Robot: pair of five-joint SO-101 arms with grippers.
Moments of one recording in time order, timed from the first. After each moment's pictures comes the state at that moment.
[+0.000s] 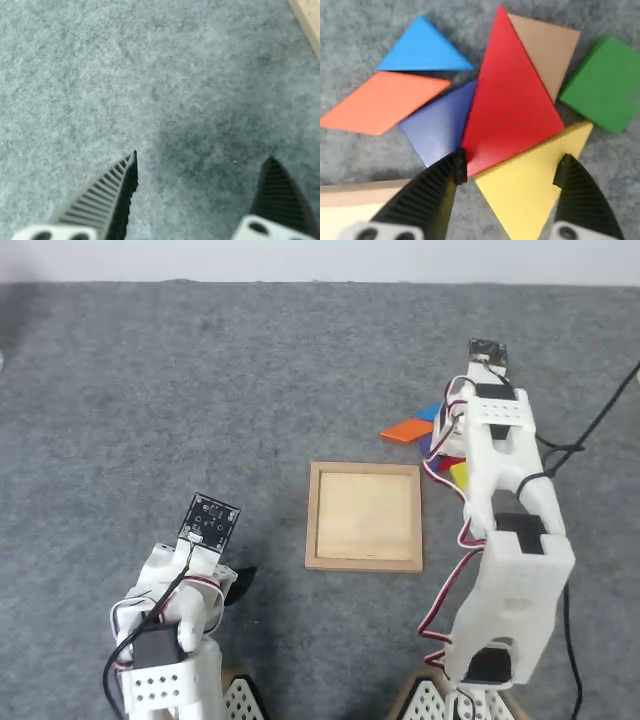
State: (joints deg) left arm -14.1 -103.3 97.7 72.7 -24.2; right arm 0.4 29.7 -5.5 65.3 -6.7
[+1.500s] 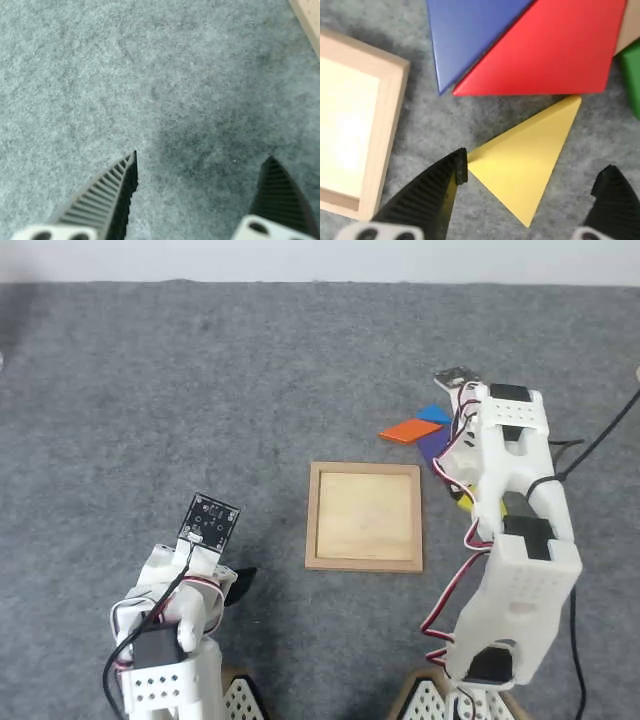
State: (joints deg) left arm -14.2 -103.3 97.7 72.9 -24.2; right arm 1.4 26.7 -4.2 79.4 25.4
